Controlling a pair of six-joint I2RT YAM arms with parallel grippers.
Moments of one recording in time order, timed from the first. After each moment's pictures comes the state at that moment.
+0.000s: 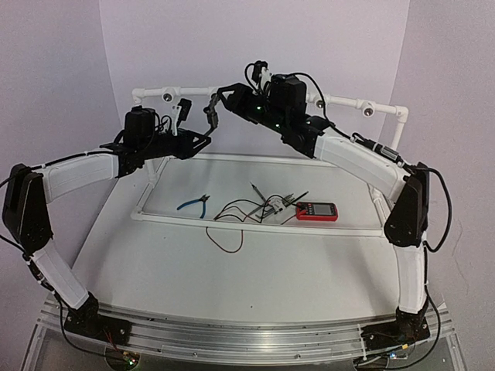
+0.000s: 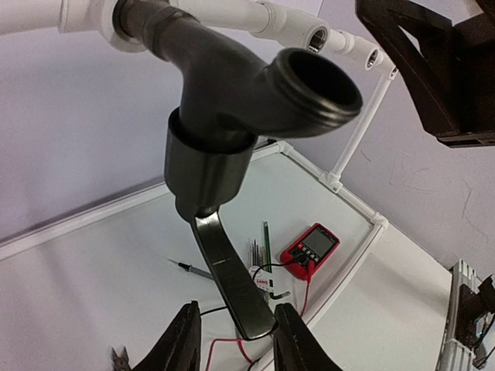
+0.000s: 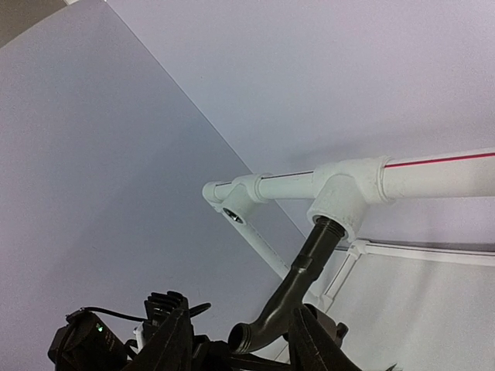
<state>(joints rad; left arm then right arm) -0.45 1.62 1.30 0.12 0.49 -0.16 0.79 2.11 2.14 0.03 -0.02 0.66</state>
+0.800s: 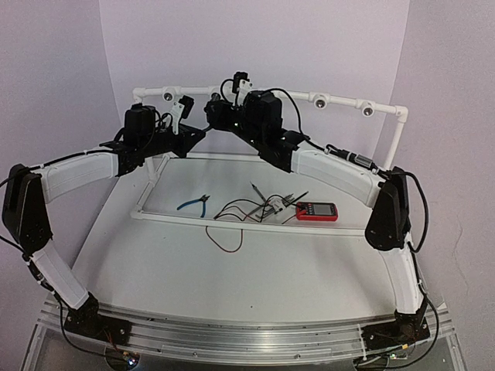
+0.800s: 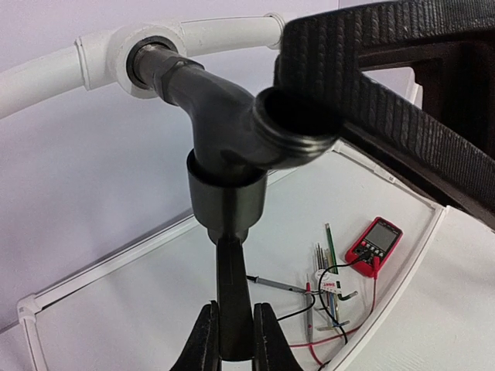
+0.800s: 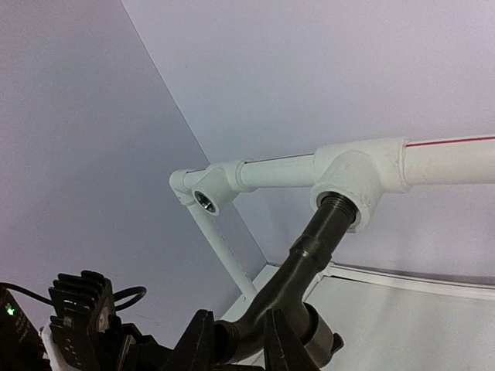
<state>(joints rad) -0.46 1.62 1.32 0.12 0.33 0.07 0.85 2.27 2.24 0.11 0.14 0.46</state>
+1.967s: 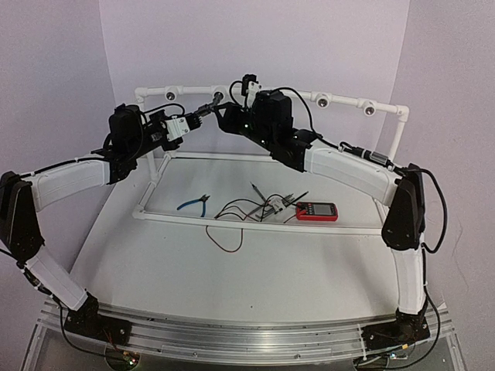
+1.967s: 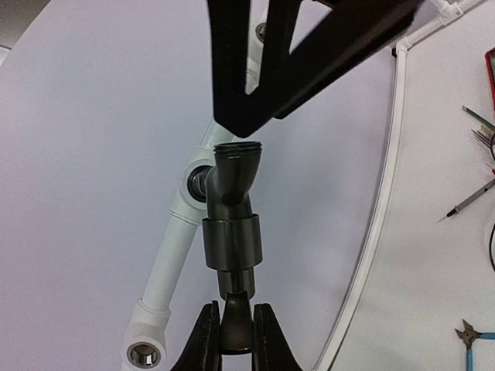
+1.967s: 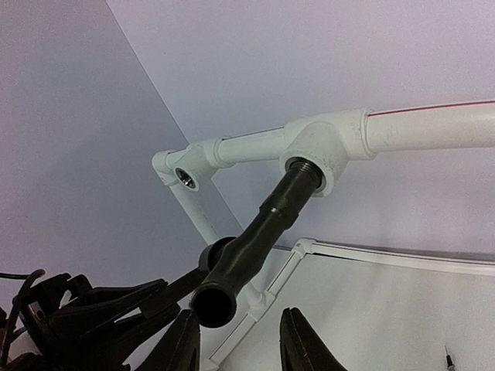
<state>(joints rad) -0.45 1.53 1.21 0.38 0.26 1.11 0.85 2.13 2.07 0.07 0.16 0.47</state>
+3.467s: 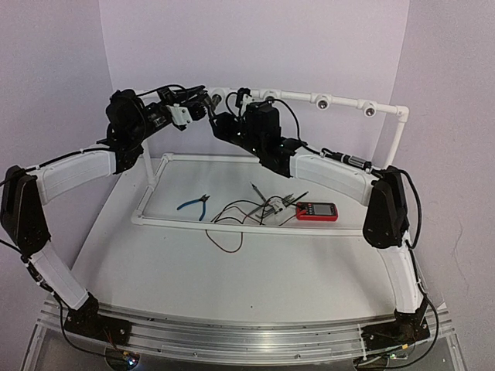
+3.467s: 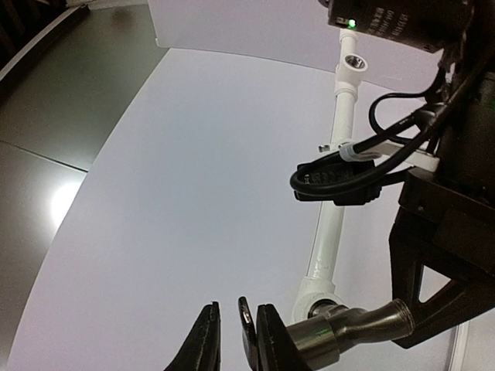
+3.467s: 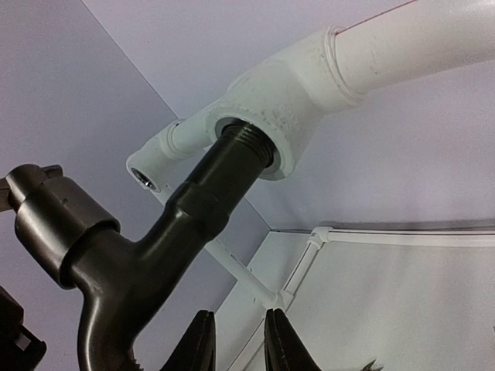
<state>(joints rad) -0.47 1.60 1.33 0.62 0.48 1.26 0.83 2.28 2.16 0.11 0.10 0.62</state>
